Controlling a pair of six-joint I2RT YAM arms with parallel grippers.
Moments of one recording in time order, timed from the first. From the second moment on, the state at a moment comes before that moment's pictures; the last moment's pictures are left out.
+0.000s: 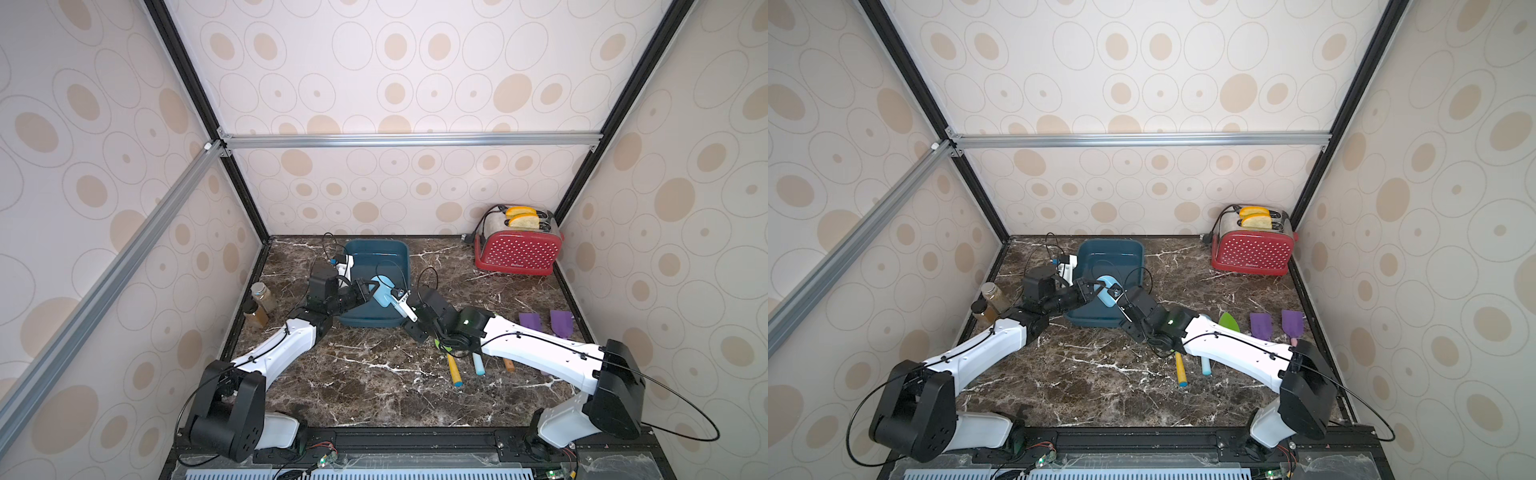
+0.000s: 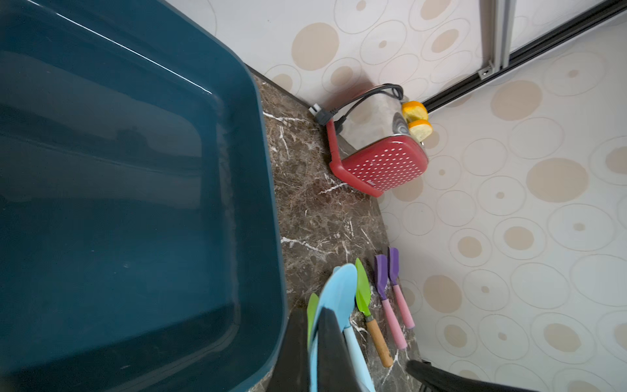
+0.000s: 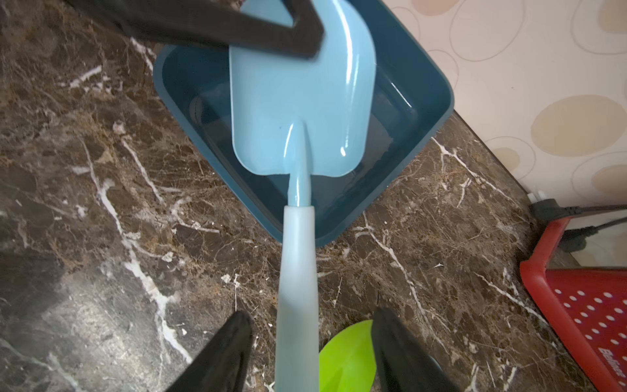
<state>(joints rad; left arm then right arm) -0.32 1.39 0.82 0.14 0.45 -0.73 1.07 1.48 1.18 -0.47 0.36 -0.08</state>
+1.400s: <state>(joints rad) -0.20 2.50 2.18 -0.91 0.78 -0.01 0.99 0.96 0.63 -0.63 0.48 0.27</state>
